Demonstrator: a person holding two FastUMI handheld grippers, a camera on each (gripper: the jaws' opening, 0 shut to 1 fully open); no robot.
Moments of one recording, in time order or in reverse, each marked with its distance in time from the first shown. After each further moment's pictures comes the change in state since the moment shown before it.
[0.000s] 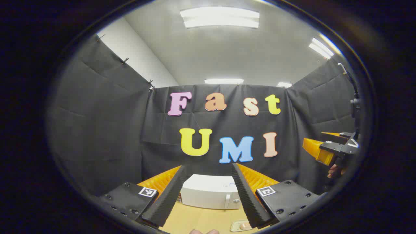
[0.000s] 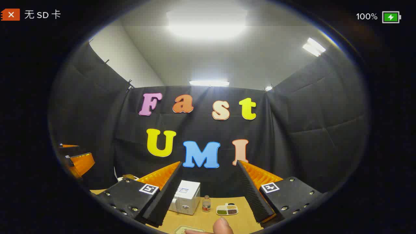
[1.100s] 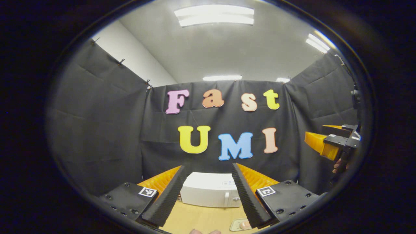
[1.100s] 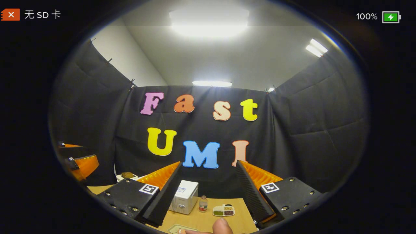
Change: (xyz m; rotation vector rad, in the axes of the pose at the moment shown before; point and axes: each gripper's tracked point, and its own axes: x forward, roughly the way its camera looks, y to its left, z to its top) left arm 0.009 -0.031 -0.012 0.033 0.039 -0.007; right arm 0.003 -0.023 -0.003 -0.024 0.010 0.016
